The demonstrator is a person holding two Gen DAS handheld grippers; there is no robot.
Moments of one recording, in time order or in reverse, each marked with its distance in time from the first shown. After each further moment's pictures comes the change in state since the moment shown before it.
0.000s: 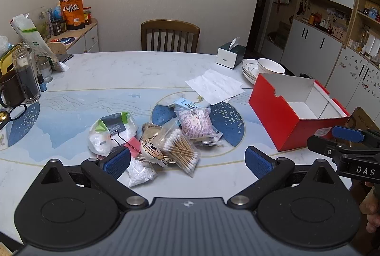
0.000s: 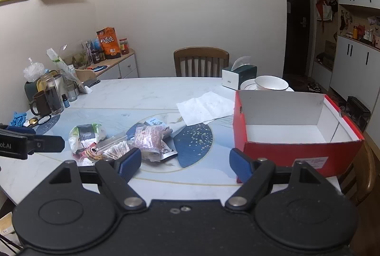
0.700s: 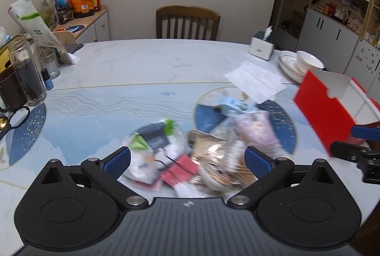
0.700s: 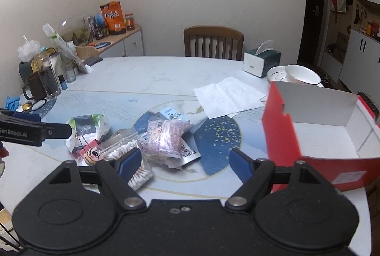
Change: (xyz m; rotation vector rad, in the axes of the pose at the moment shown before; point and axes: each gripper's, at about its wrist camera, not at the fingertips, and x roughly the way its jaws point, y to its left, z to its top) left arm 0.091 0.100 0.028 0.009 0.067 0.044; right arm 0.093 0.052 0.023 -0.046 0.120 0.001
